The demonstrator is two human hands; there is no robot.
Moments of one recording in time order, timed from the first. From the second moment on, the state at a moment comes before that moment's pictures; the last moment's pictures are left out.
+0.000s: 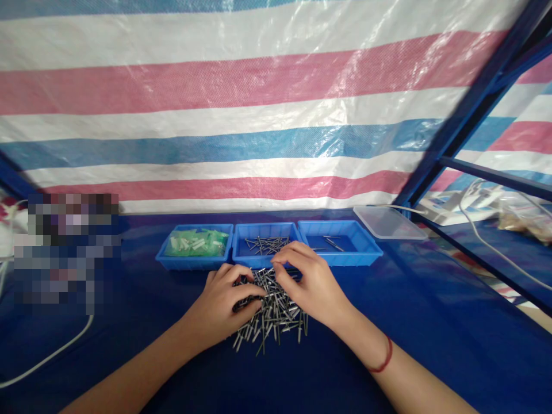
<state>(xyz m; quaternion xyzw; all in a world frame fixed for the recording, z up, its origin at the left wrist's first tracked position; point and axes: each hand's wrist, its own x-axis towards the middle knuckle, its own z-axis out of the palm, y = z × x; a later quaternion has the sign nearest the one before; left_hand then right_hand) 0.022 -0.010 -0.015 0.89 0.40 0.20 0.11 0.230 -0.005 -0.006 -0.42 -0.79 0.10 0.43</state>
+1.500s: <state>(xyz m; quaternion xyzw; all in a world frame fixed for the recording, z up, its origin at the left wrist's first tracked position) 0.029 -0.009 -0.017 0.75 0.38 0.40 0.36 0.203 -0.015 -0.015 -0.36 -0.79 0.27 0.42</state>
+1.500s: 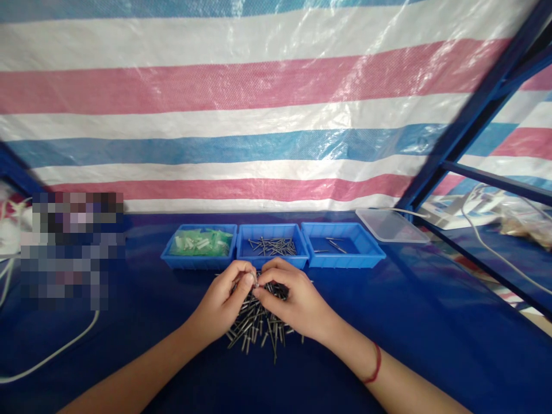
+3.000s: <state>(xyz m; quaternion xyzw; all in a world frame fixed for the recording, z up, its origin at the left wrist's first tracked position) 0.009 -0.001 -0.002 0.88 0.47 0.11 0.05 0.278 0.020 -0.007 -0.63 -0.62 -0.14 0.44</state>
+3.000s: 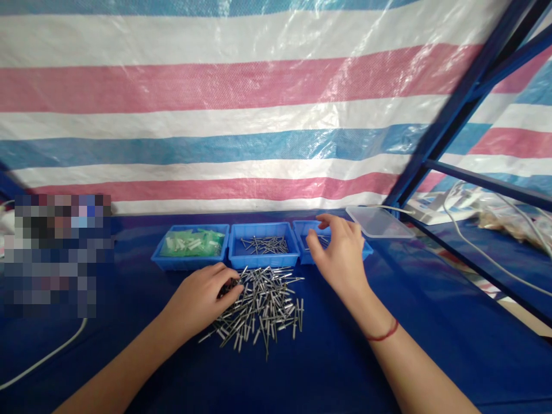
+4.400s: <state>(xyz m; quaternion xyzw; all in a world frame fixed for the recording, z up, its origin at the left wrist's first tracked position) 0.024 -0.007 -0.012 0.81 0.43 0.32 0.24 0.206 -0.015 -0.013 -0.42 -0.73 0.22 0.49</state>
